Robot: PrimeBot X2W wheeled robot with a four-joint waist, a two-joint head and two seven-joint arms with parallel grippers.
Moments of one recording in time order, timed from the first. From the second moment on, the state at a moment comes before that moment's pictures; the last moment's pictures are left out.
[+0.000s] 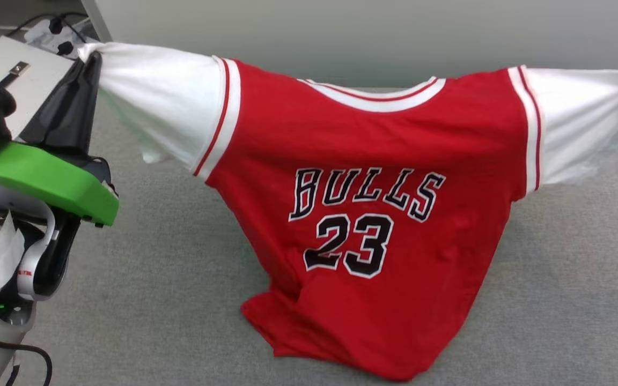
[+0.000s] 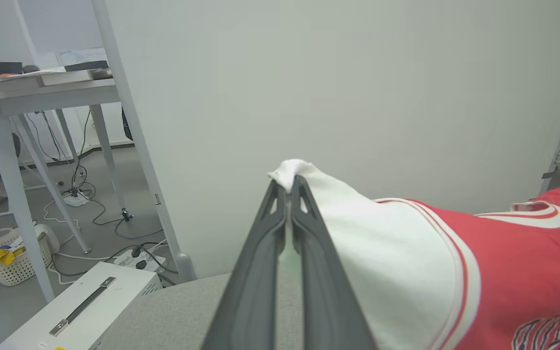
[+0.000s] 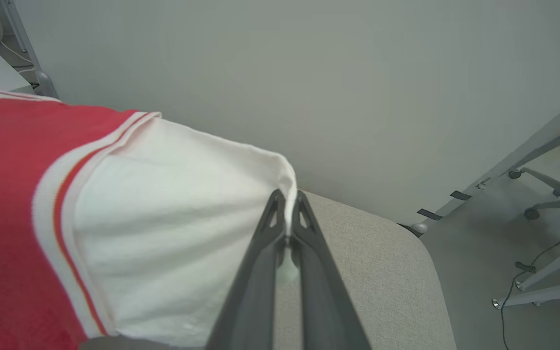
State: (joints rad) left arm -0.51 0.78 -0.42 -0.25 -0.78 0.24 0.05; right arm -0.49 -0.55 0.08 0.03 0.36 0.13 0.49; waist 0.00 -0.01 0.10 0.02
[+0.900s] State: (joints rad) left arm -0.82 0.83 -0.31 -0.13 -0.78 0.15 -0.02; right arm -0.93 -0.63 0.05 0.09 0.42 0.13 0.41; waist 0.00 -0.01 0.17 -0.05
